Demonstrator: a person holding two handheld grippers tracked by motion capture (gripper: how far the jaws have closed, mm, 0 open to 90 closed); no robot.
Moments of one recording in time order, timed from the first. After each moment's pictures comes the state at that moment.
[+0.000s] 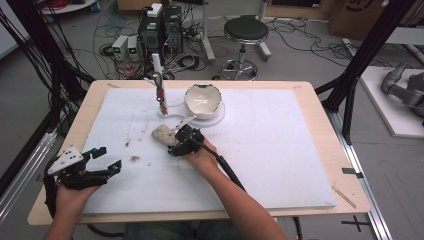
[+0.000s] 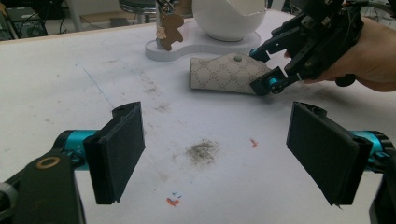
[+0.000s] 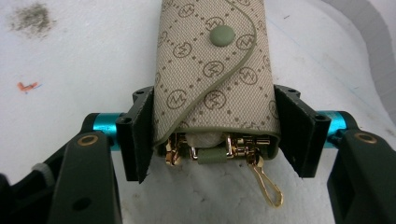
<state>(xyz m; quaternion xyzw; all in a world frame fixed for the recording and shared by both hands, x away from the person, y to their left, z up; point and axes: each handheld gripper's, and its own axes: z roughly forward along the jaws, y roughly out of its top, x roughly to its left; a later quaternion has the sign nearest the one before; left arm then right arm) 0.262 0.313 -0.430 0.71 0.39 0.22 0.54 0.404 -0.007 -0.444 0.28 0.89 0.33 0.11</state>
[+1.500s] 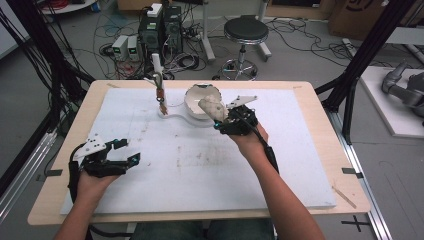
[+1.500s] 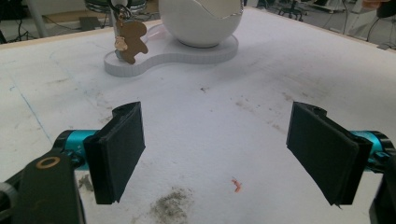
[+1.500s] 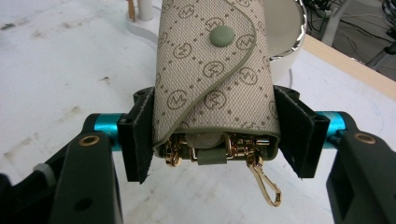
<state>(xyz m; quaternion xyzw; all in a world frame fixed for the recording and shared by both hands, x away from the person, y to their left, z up) 0.299 0.274 -0.430 0.73 0.35 0.19 0.55 0.403 -0.146 -0.358 0.34 0.83 0.37 0.22</state>
